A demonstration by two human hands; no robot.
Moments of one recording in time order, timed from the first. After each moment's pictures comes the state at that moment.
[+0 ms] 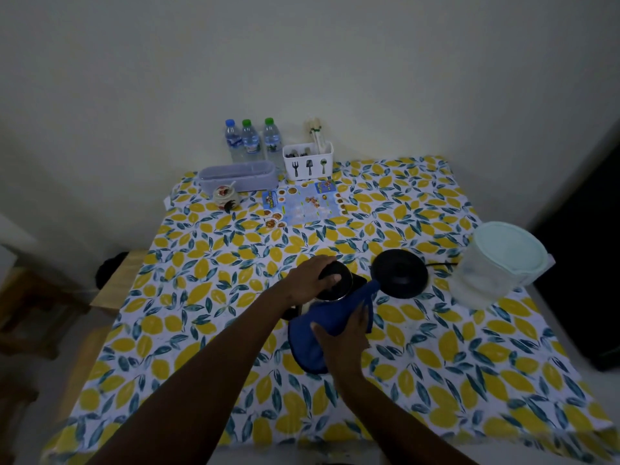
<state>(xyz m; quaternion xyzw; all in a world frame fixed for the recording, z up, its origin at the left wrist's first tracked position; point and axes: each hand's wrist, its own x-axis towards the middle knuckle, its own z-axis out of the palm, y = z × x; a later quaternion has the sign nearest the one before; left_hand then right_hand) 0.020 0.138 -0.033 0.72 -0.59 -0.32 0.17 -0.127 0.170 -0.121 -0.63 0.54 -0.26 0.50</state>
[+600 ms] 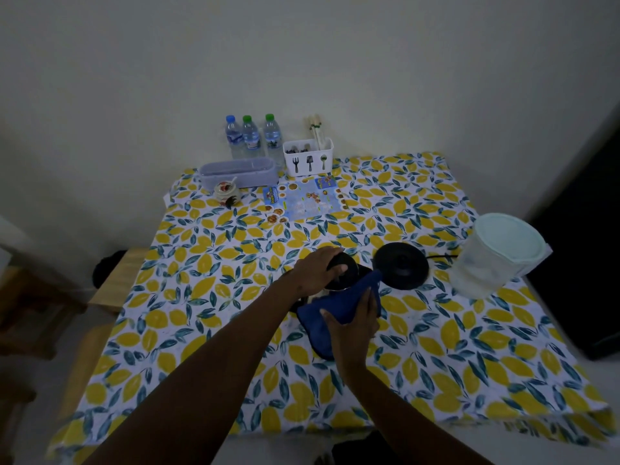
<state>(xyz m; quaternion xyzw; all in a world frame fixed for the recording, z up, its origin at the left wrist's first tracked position) 0.020 0.140 -0.035 0.72 -0.60 -0.31 0.16 -0.123 0.177 -0.122 -0.63 0.57 -0.31 0.44</state>
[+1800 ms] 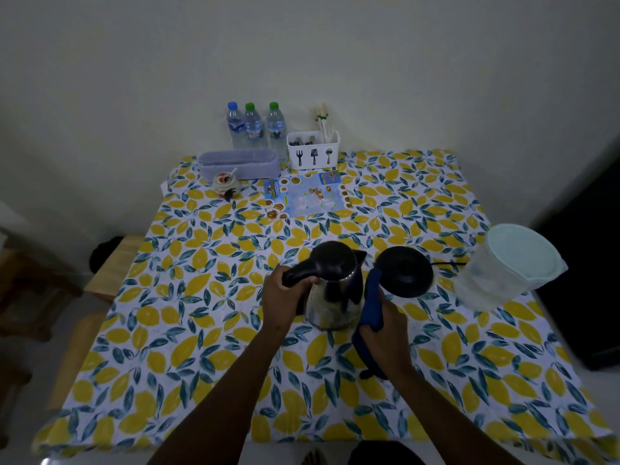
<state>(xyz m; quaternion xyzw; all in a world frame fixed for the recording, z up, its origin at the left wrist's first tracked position) 0.018 0.183 -0.083 0.78 -0.28 -0.19 0.53 -0.183 0.097 -0.137 -0.78 0.44 -0.26 0.37</state>
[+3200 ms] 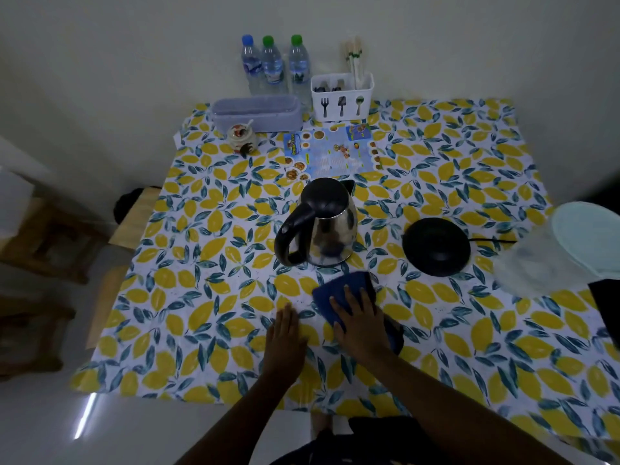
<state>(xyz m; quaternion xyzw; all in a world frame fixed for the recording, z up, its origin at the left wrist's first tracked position) -0.008 0.283 -0.214 0.88 -0.41 -0.25 0.04 -0.129 0.131 -0.211 -0.93 0.32 0.13 0.14</state>
